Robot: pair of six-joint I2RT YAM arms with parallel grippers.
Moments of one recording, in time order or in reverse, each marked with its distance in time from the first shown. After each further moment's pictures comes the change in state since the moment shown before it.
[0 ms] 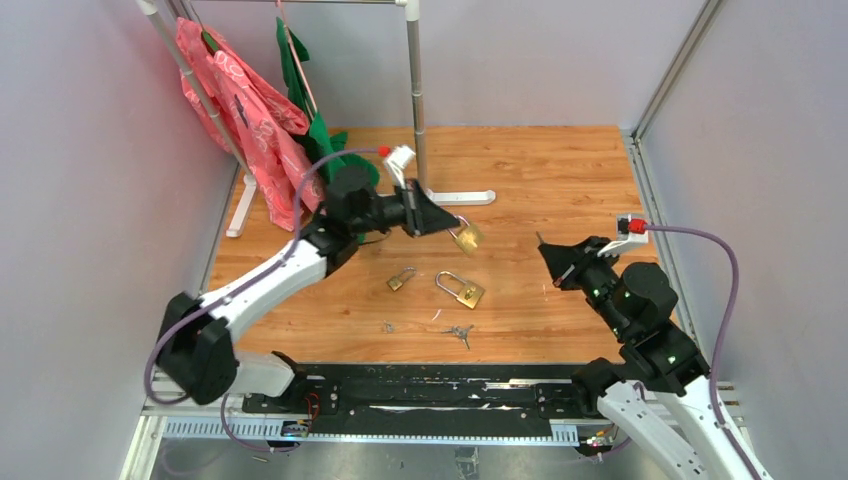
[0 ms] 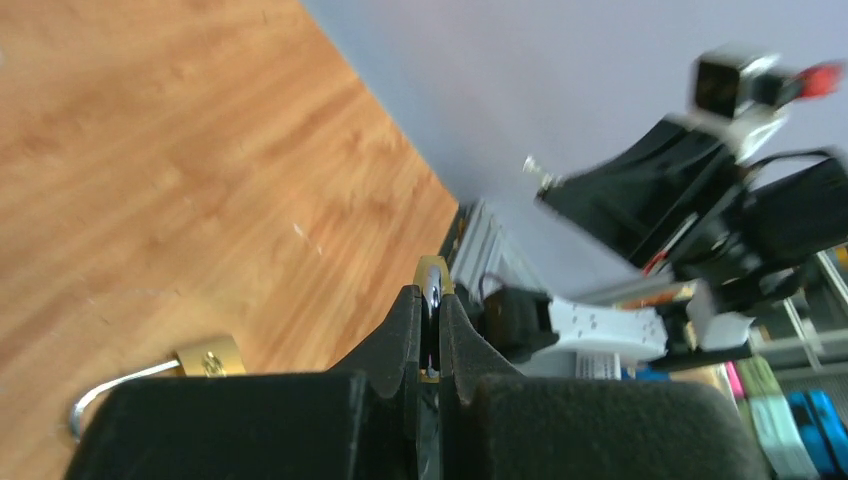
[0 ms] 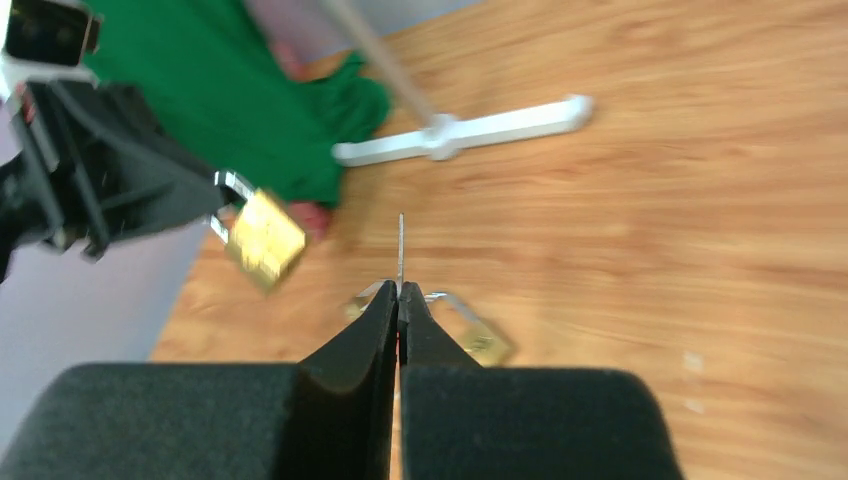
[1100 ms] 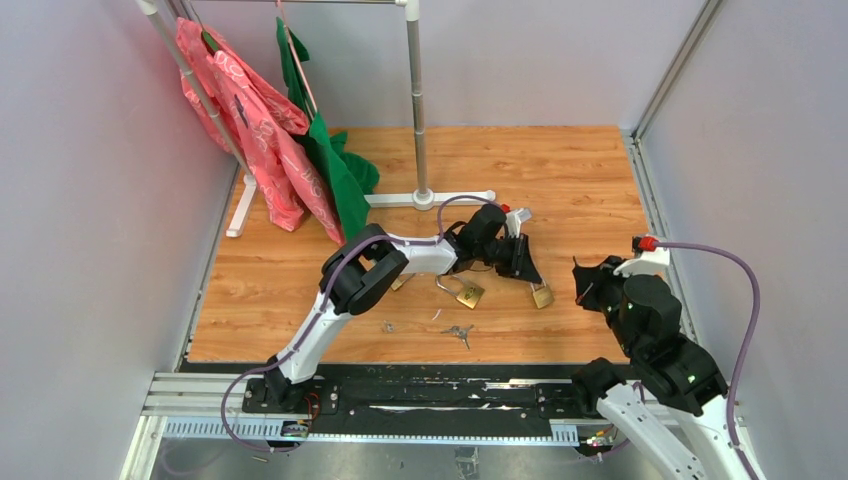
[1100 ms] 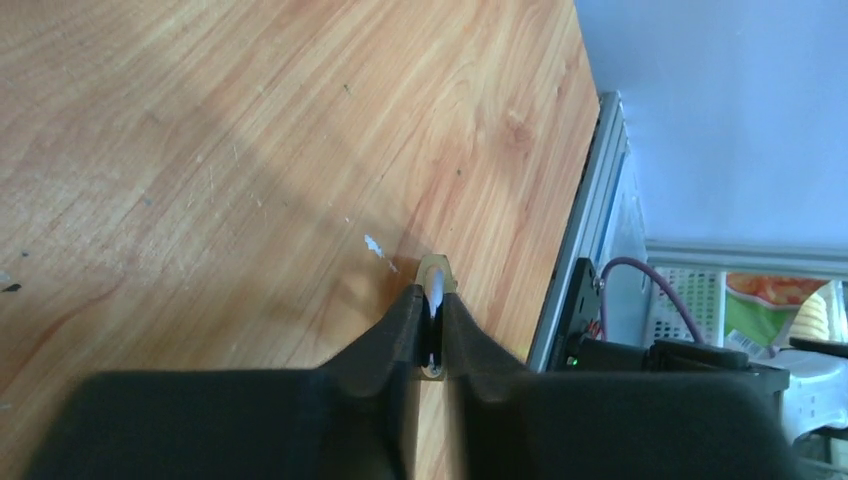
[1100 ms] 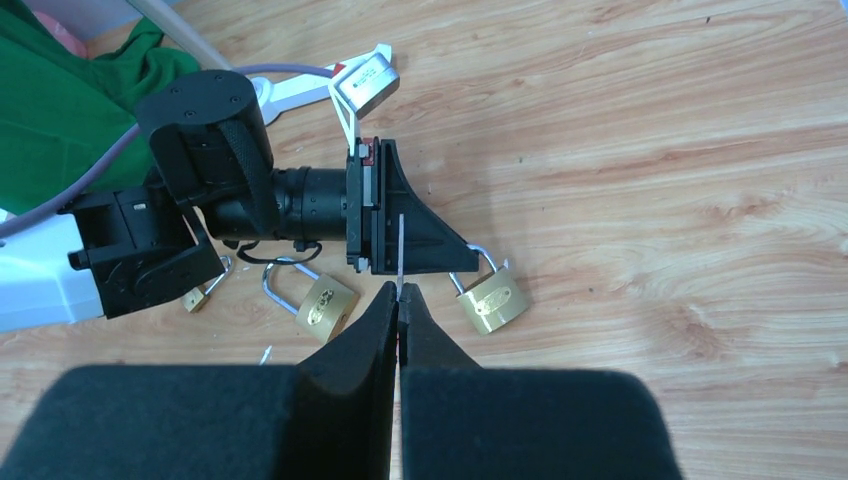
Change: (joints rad) left arm -0.345 1.054 0.565 0.049 -0.042 -0.021; right arm -0.008 -0.072 0.096 -0.418 0.367 -0.090
